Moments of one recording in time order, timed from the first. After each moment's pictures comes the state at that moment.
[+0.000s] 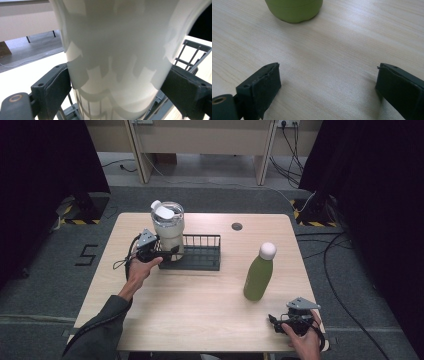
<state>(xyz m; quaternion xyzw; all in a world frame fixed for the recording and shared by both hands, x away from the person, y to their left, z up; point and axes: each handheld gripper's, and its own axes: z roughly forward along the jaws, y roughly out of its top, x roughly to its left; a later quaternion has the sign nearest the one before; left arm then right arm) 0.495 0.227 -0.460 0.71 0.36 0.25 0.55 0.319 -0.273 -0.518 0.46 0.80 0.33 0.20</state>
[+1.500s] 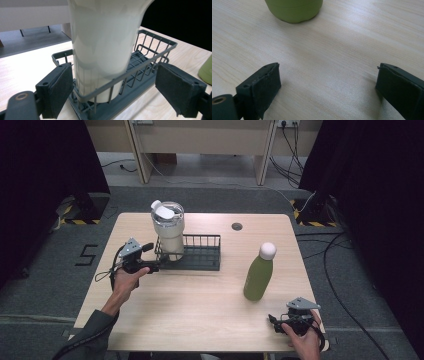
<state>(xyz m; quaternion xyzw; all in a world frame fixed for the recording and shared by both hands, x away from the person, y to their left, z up) 0.447 0.258 -0.452 0.71 0.37 0.22 0.56 0.319 -0.272 -0.518 0.46 0.80 0.33 0.19</state>
